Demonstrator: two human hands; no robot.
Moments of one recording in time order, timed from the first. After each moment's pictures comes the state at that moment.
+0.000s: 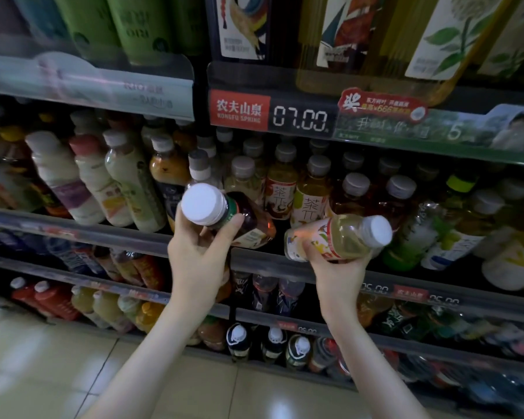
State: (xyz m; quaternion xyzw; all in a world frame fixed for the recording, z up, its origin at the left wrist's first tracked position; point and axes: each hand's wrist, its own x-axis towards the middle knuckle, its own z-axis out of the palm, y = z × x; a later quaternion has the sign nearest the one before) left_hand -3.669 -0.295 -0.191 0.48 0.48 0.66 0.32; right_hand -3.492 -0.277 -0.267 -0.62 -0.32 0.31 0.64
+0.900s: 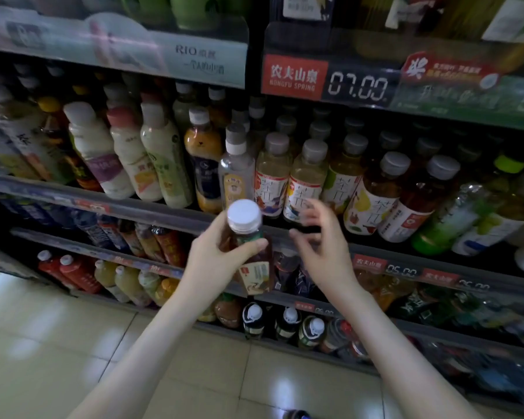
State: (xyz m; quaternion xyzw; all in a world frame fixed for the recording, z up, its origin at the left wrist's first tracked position) left_hand -3.720 -0.312 -0.228 0.56 0.54 0.48 0.41; right_hand -3.541 -0.287 -0.251 -0.55 -0.65 0.29 0.44
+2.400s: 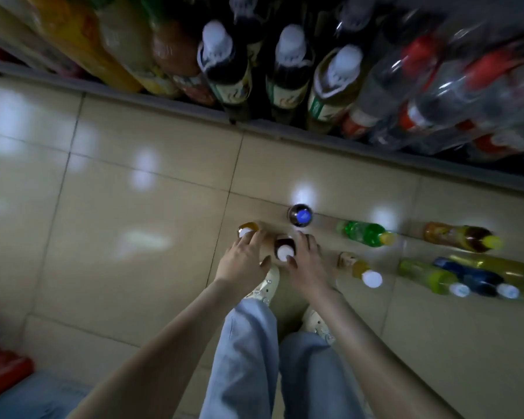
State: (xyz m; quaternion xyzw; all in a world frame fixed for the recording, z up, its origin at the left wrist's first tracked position) left_hand -3.591 -0.548 -0.782 0.63 0.66 -0.09 0.40; right_hand -3.443 -0.557 -0.816 -0.69 -0.60 0.40 -0.09
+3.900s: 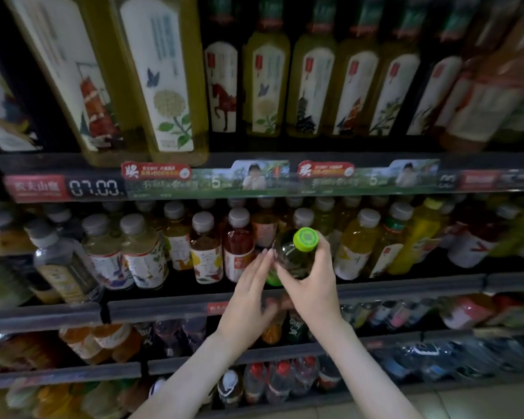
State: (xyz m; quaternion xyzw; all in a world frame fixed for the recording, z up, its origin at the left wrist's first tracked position) left_hand -3.431 -0.307 -0.240 0.84 0.33 0.38 0.22; right_hand -3.307 -0.348 -0.182 -0.62 -0.55 0.10 0.55
